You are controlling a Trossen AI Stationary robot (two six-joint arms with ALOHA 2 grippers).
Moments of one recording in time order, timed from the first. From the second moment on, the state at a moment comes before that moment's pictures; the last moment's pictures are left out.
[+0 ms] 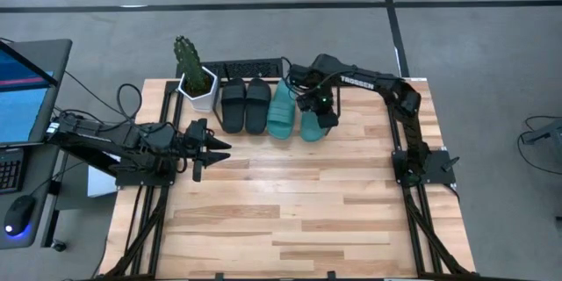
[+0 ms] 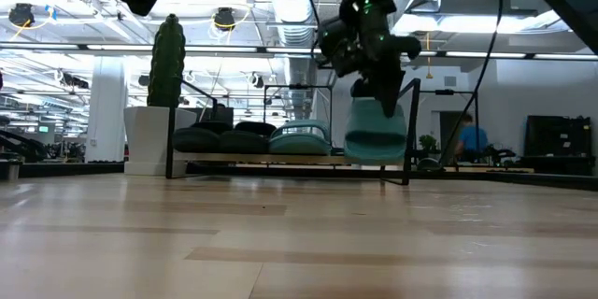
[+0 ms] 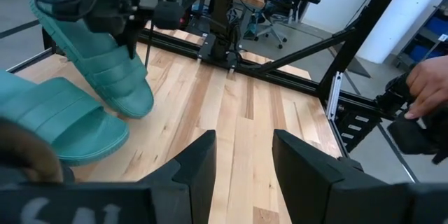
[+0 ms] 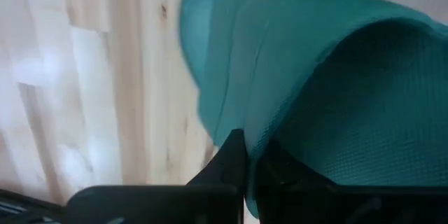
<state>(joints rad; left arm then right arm) -0.18 0.67 0.62 -0.17 -0.19 -0.36 -0.47 2.07 1.86 -1.53 -0.12 -0.68</state>
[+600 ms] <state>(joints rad) -0.18 0.67 0.62 -0.17 -0.19 -0.37 -0.48 2.10 1.97 -1.51 -0.09 -0.69</state>
